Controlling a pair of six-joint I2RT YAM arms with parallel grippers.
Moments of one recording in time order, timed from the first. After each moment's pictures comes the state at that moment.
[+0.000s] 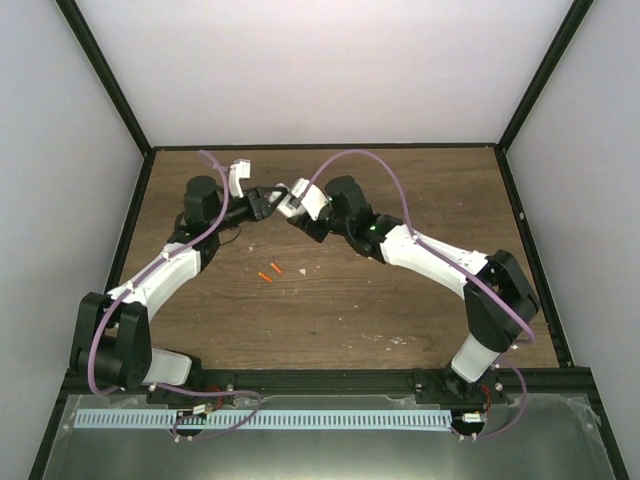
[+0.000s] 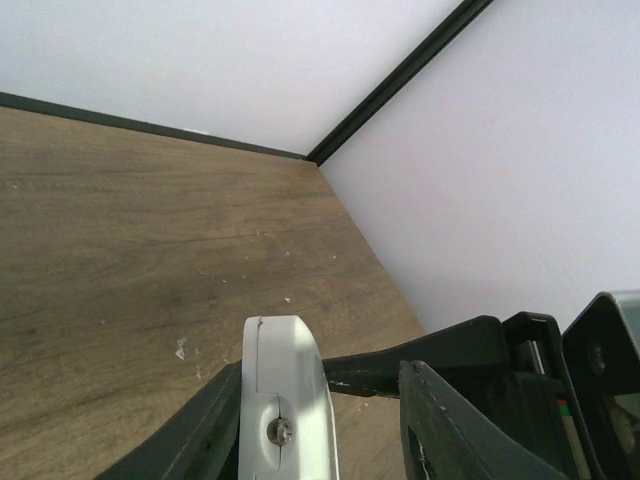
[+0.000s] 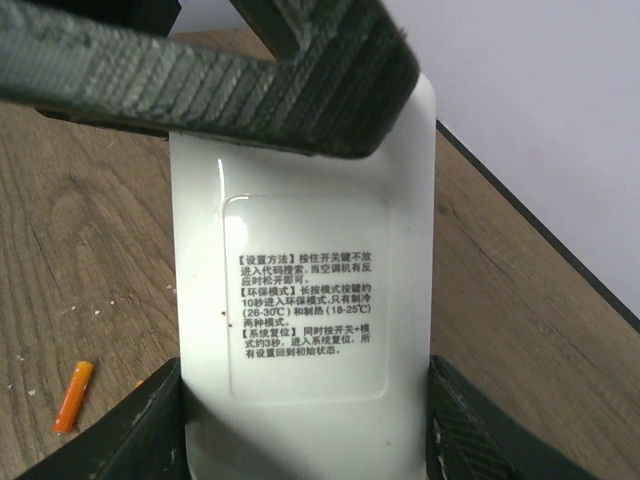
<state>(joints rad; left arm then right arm) -0.26 1.37 0.84 0.35 0.68 -0.66 0.76 1.65 1.21 -0.01 -0.10 -0.33</state>
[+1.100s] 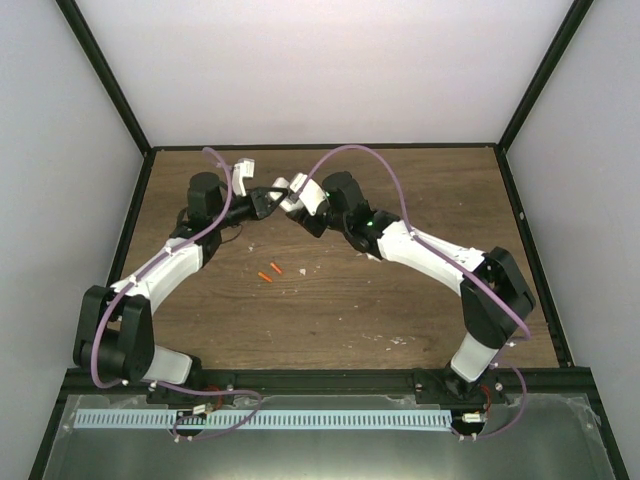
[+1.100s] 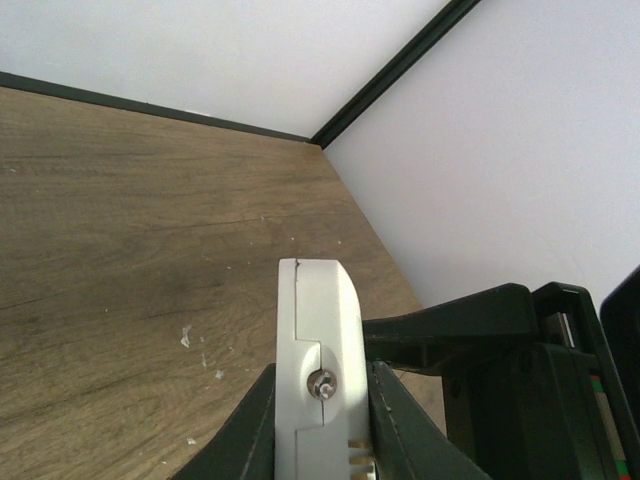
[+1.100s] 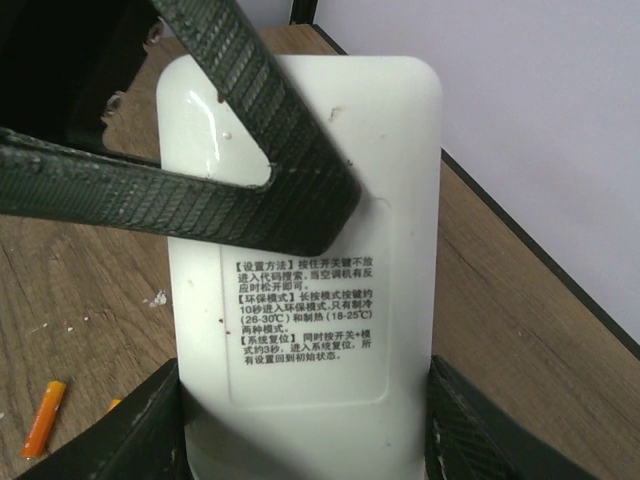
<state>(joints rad) -0.26 1.42 0.88 0.30 0.70 -0.62 0.76 1.68 1.27 -0.03 -0.07 -0.33</state>
